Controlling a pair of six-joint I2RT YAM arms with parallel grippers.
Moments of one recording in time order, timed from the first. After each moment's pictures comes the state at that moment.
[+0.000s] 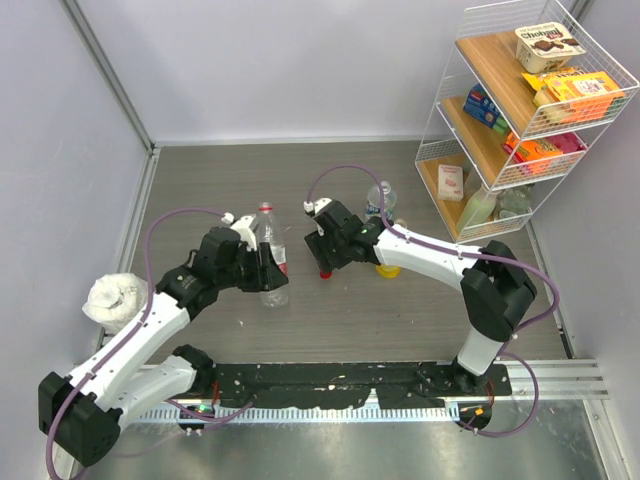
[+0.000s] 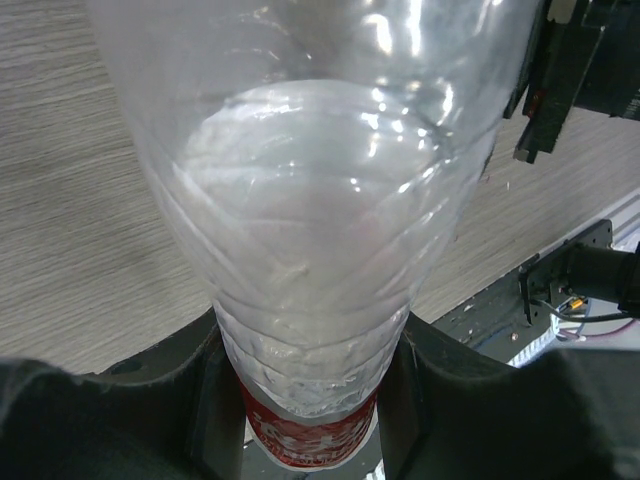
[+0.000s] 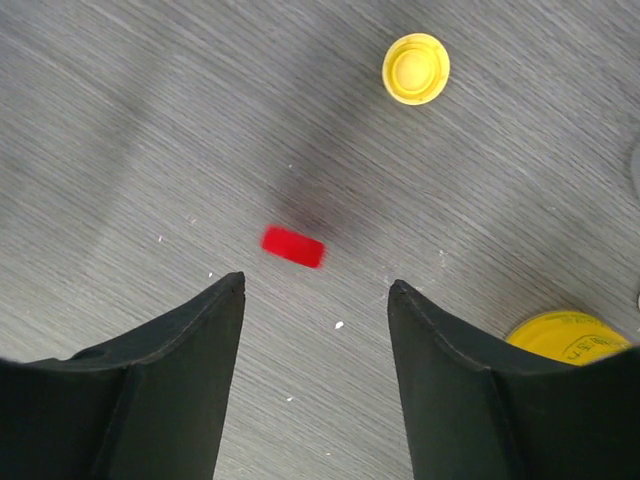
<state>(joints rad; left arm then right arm) -0.53 0.90 0.71 -0.51 0.21 -0.55 0.85 1.71 1.24 -0.48 0.09 0.22</state>
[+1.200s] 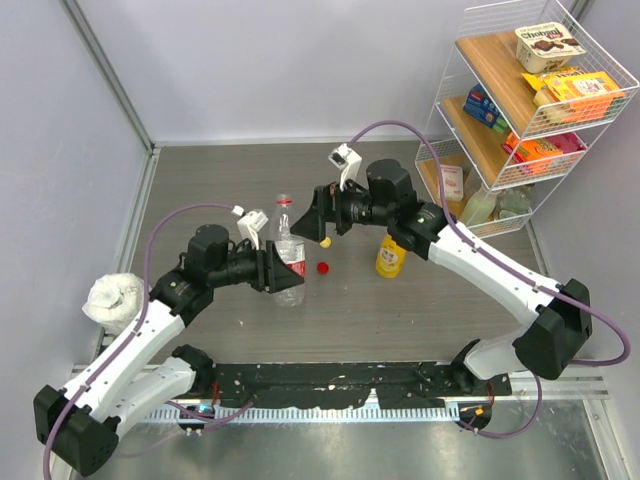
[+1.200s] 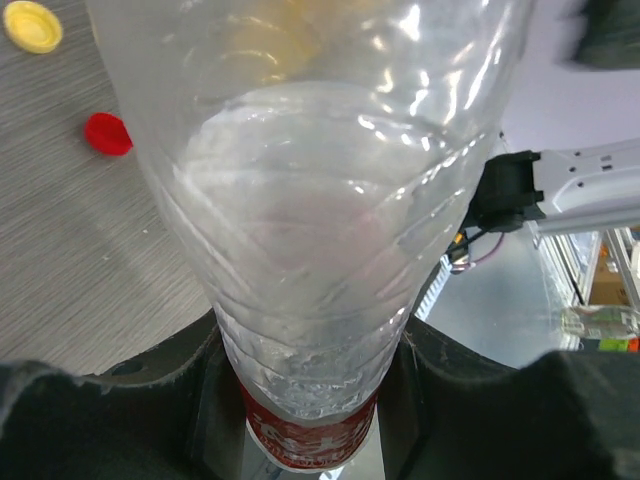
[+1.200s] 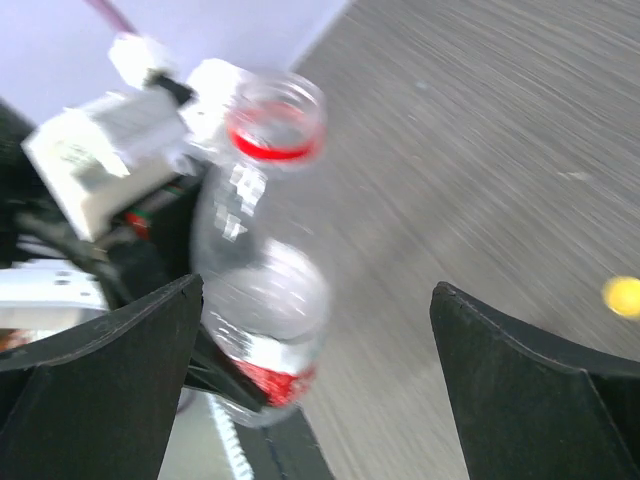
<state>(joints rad) -0.52 0.84 0.70 -0.32 0.54 -0.52 0.73 1.40 1.26 -0.23 -0.40 0.41</state>
